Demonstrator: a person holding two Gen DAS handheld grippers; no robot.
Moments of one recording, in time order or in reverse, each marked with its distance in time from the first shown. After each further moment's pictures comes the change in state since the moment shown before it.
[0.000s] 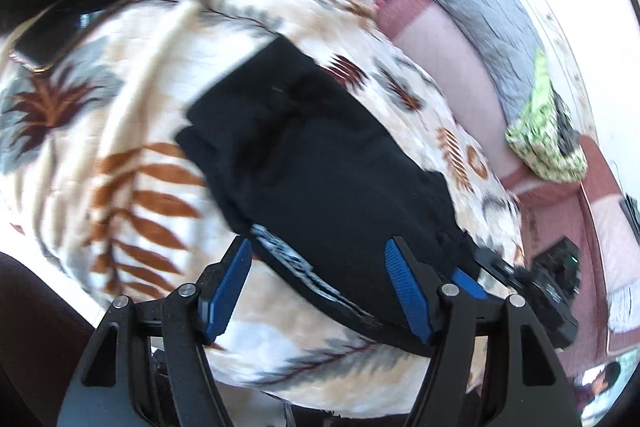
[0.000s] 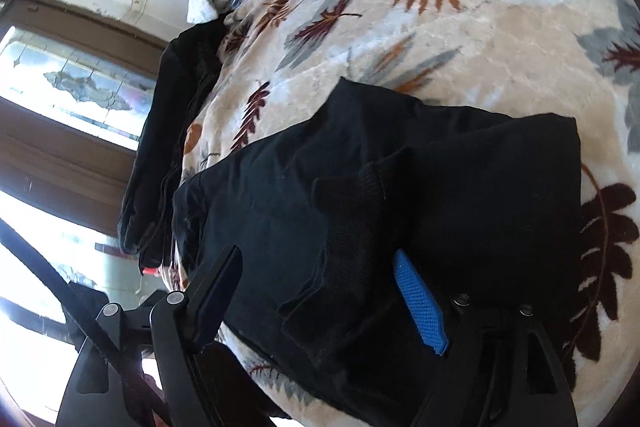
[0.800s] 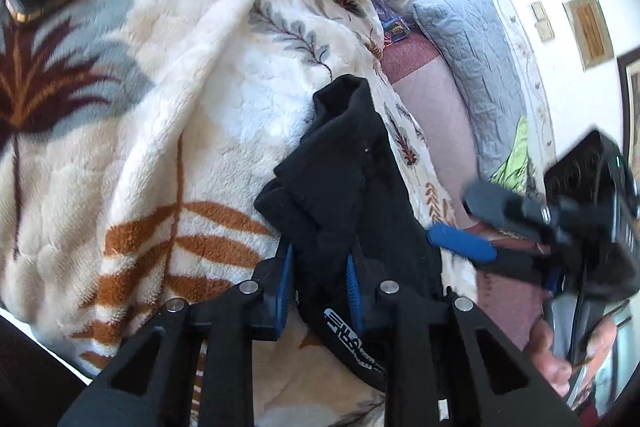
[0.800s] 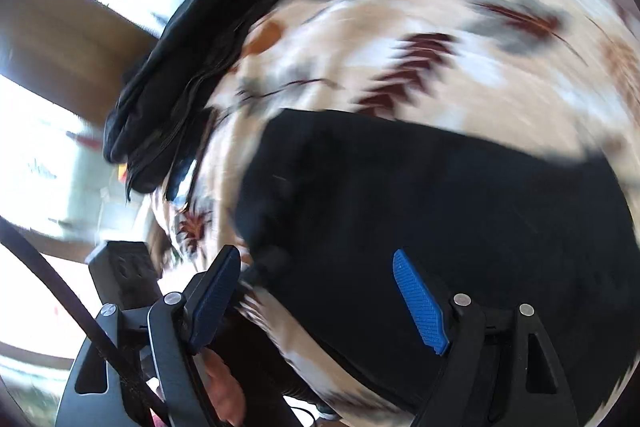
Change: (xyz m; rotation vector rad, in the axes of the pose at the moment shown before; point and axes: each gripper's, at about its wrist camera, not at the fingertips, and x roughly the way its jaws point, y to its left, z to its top) left arm 0.032 0.078 0.028 -0.165 -0.063 -0.239; right arm 0.125 0.188 0.021 -0.373 0.309 -0.136
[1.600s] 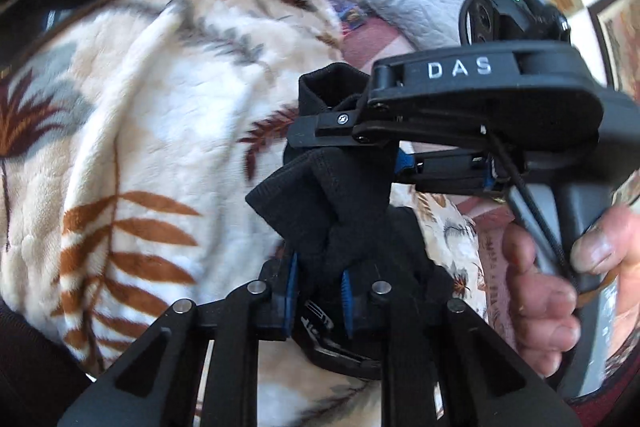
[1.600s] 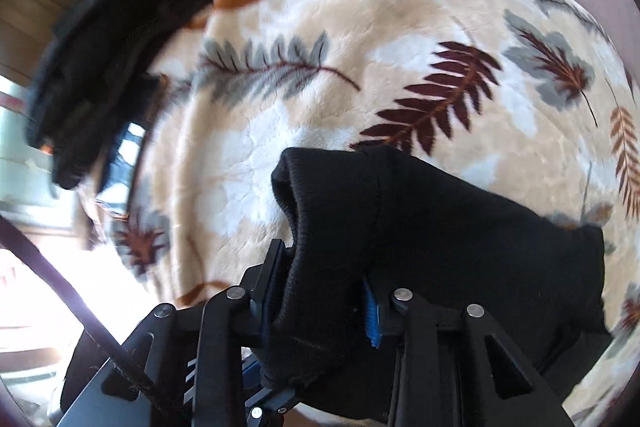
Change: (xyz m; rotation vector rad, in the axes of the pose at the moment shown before) left arm -0.007 -0.063 -0.025 0.193 -0.006 -0.005; right arm 0.050 0.038 0.045 -0.028 0.119 -0.260
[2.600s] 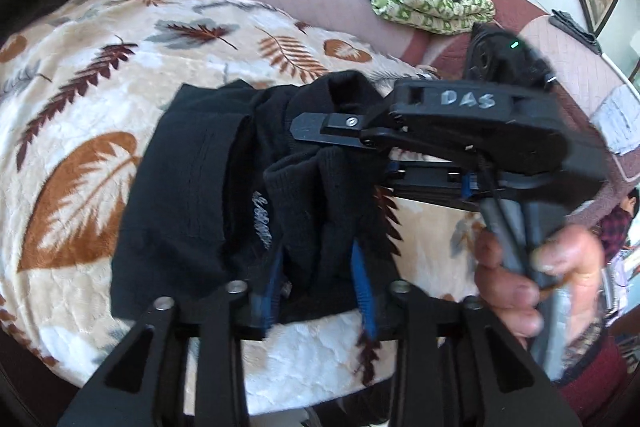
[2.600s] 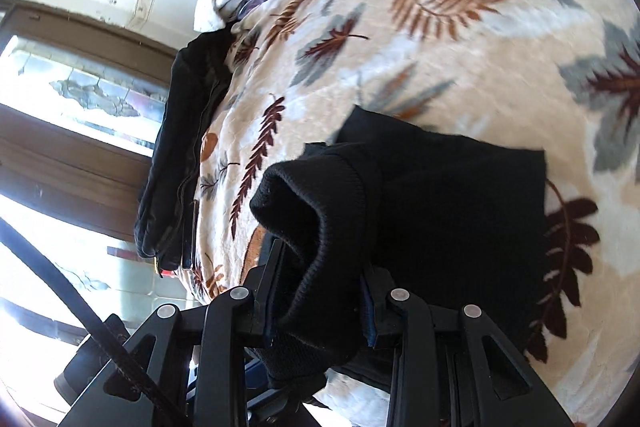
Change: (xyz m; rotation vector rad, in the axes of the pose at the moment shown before) left arm 0.074 -0.169 -0.103 0.484 0.314 0.014; right arm -0.085 -0.241 -0.187 0.470 -0.380 0.433
